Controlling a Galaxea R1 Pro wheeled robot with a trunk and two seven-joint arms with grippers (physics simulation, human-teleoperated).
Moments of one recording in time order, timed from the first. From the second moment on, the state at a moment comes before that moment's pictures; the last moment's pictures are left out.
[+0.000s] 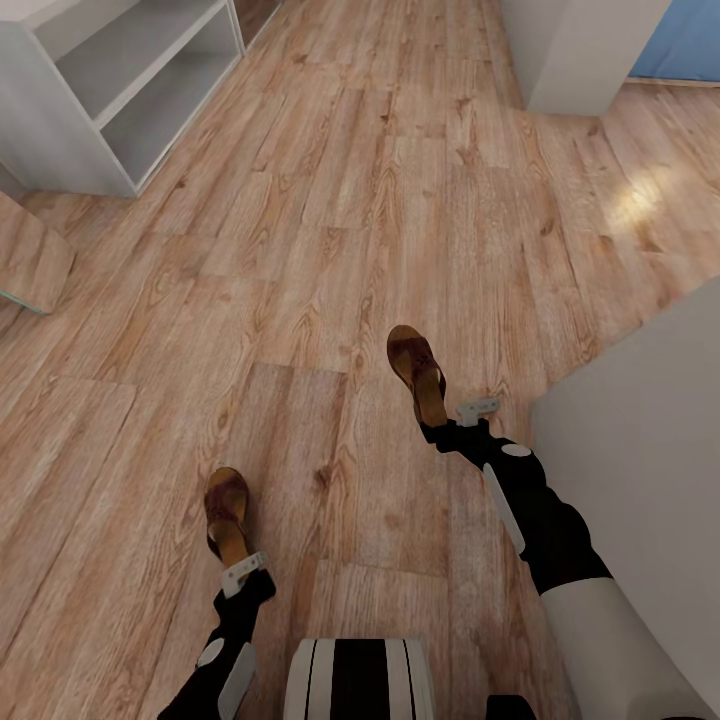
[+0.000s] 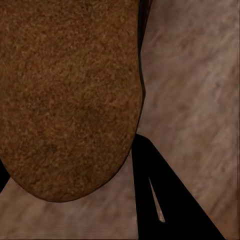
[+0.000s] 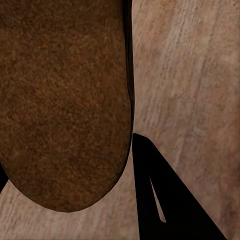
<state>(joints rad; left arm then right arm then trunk) -0.44 -0.17 0.31 -0.56 0.11 -0.29 0.01 -0.72 -0.01 0.10 -1.18 0.00 0.51 0.15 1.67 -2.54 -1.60</state>
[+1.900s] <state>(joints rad) -0.44 -0.12 0.22 -1.16 0.10 0.21 0.01 -0.72 -0.01 0.10 -1.20 -0.01 0.51 0.15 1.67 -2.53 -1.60</state>
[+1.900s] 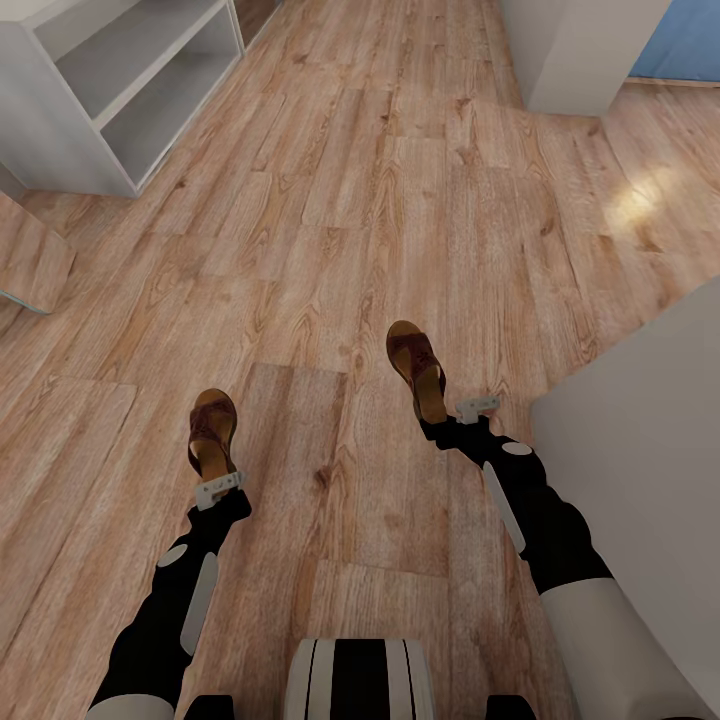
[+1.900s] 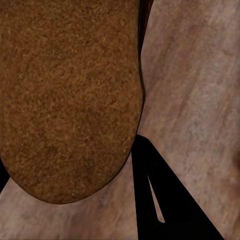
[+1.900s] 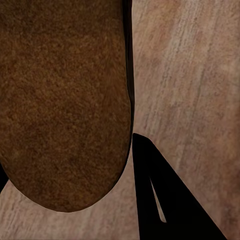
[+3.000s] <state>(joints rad) -0.44 -0.12 0.22 -1.16 0.10 0.21 0.01 -0.72 -0.01 0.10 -1.20 -0.01 0.51 0.15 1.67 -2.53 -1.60</state>
